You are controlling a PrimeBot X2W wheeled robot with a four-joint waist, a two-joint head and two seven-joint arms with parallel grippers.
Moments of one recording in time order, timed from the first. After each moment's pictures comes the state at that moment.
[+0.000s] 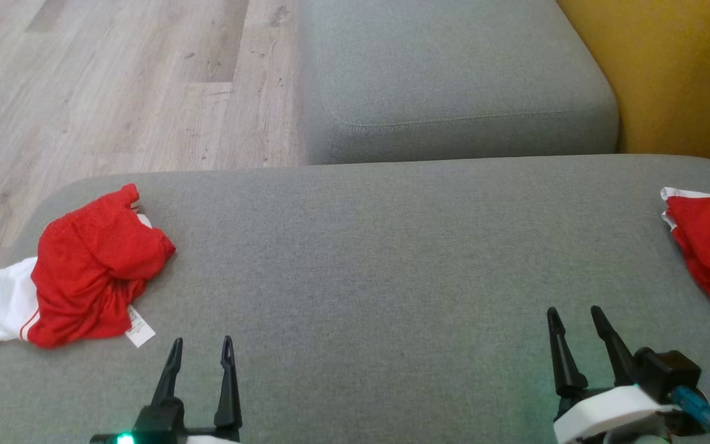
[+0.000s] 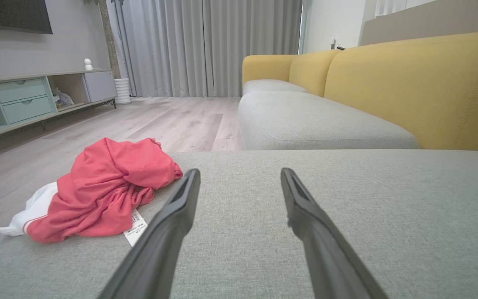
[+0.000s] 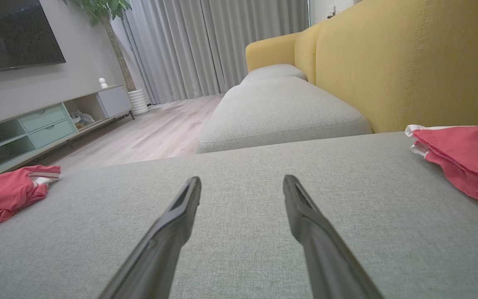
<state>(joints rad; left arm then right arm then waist) 0.09 0.05 -0.19 0.30 -0.13 0.10 -0.26 0.04 -0.09 0.10 0.39 0.25 0.12 -0.25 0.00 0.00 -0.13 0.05</state>
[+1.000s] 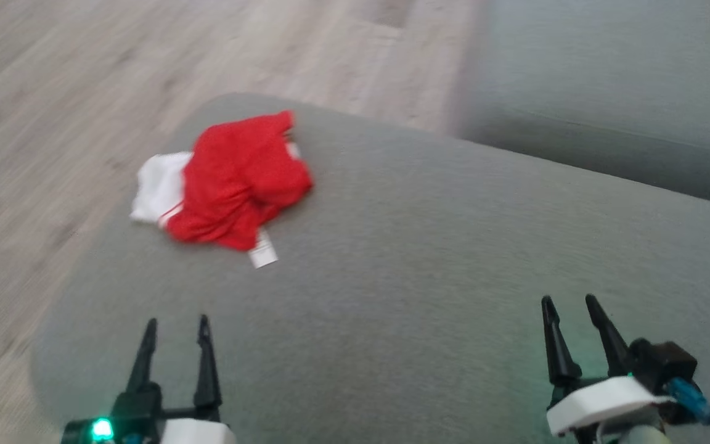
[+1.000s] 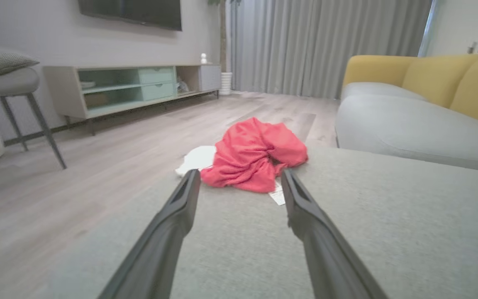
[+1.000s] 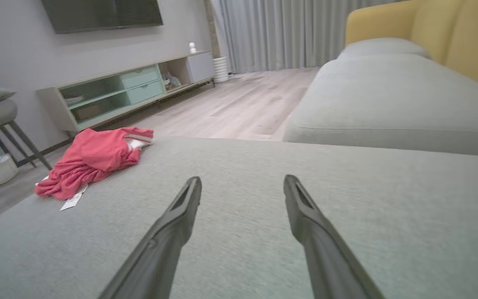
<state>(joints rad) 0.07 0.05 -0.13 0.25 -0.10 0.12 -0.26 0.02 -0.06 0.09 0.37 0.23 0.12 -0.25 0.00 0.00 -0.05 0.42</state>
